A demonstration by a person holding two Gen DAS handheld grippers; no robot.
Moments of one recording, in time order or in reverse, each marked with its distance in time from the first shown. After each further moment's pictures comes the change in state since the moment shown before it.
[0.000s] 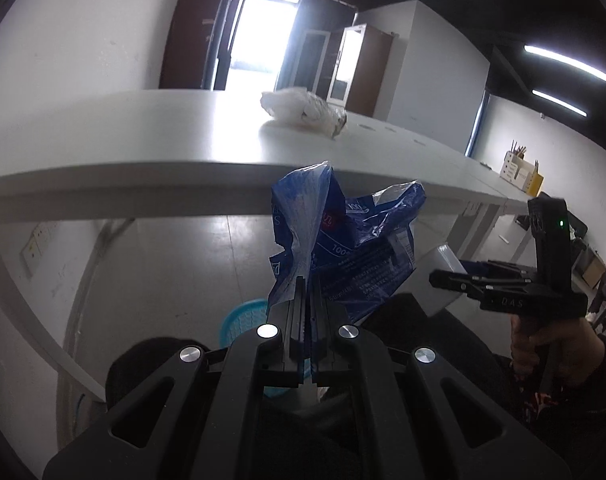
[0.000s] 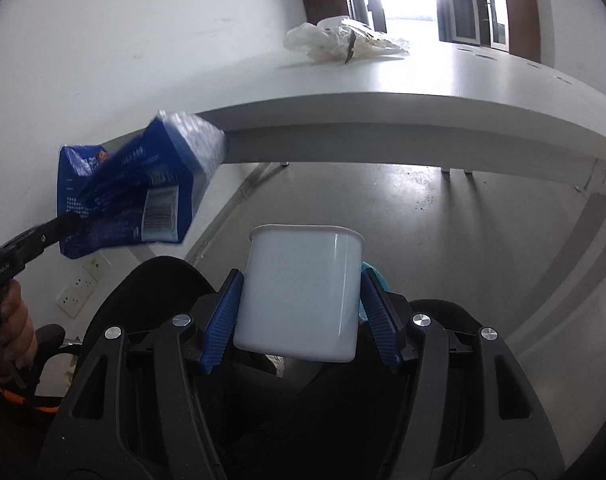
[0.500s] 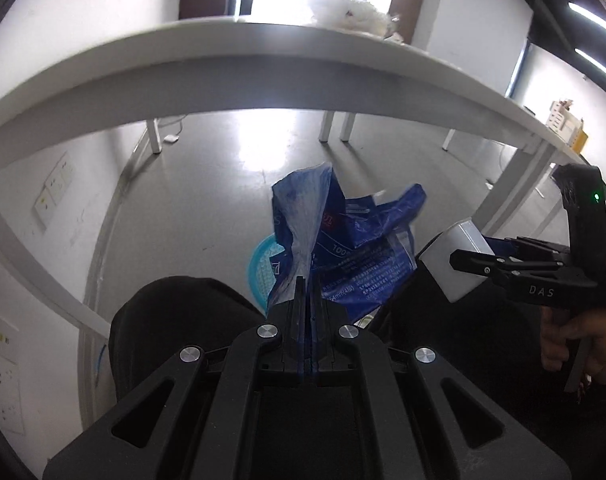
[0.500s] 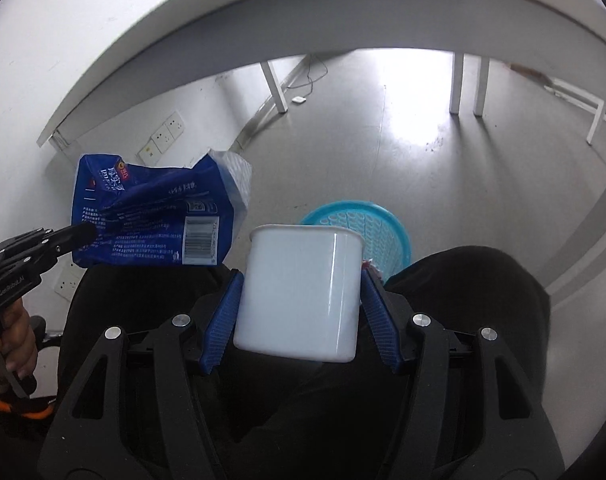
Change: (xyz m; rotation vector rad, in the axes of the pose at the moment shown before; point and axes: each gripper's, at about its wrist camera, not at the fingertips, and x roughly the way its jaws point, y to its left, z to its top) left arm 0.074 0.035 -0.021 -0.045 0.269 0.134; right arm 0.085 -0.003 -0.019 0.069 0.194 0.018
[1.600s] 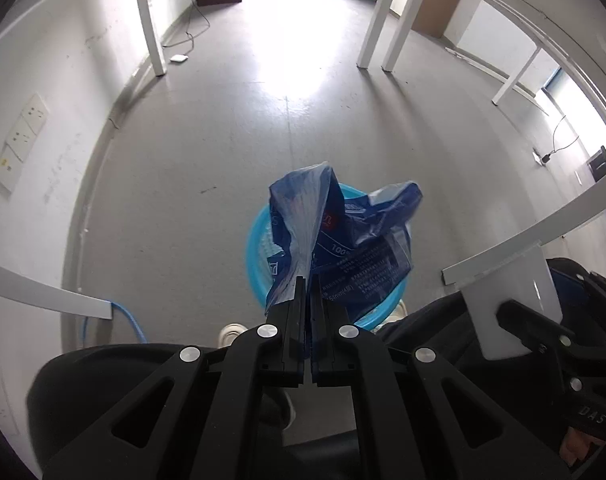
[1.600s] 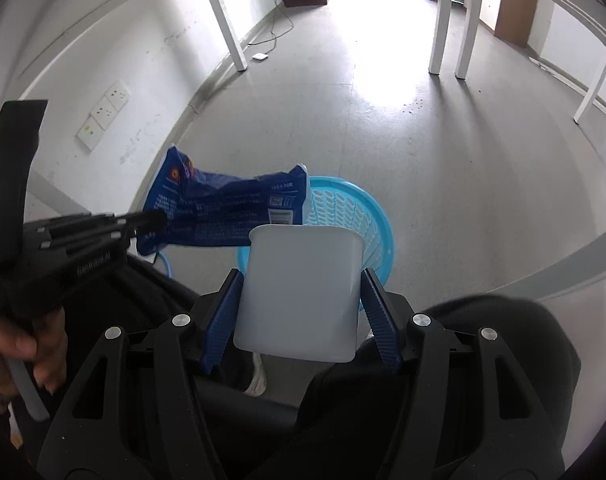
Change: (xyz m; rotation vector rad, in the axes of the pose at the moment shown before) left arm 0.195 0.020 0.061 -0.078 0.282 0.065; right arm 0.113 -0.031 0.038 0.035 0.165 -0.134
